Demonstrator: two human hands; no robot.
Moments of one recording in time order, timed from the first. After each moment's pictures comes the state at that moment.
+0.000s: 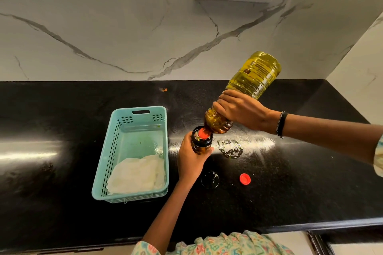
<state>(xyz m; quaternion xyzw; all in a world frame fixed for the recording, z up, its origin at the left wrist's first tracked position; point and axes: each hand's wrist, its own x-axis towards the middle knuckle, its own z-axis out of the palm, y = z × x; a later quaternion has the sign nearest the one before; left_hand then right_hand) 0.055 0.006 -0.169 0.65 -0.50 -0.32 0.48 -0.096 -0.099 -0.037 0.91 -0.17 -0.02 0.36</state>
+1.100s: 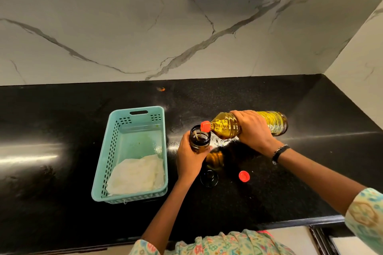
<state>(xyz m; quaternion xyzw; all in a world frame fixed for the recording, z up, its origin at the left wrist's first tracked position) 0.053 0.006 -0.166 0.66 -0.48 -0.33 0.47 -0.133 -0.071 -0.101 0.86 -0.48 0.17 0.05</state>
